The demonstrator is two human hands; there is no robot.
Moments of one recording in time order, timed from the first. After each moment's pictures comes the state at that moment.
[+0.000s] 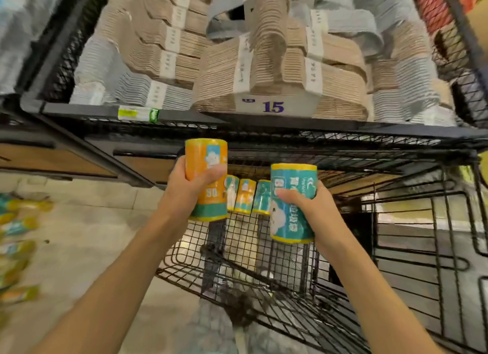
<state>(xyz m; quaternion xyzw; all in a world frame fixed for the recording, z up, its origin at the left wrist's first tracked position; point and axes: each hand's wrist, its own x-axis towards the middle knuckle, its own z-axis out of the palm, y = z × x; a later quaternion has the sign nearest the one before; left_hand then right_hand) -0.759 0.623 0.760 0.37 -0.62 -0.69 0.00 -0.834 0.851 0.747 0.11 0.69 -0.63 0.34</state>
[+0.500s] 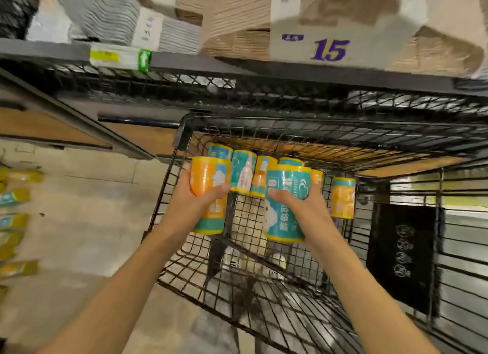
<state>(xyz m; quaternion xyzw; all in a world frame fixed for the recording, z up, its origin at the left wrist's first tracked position) -0.733 0.580 0.610 0.43 -0.63 -0.65 -0.09 -0.820 0.786 0.608 0.16 0.69 -0.60 0.38</state>
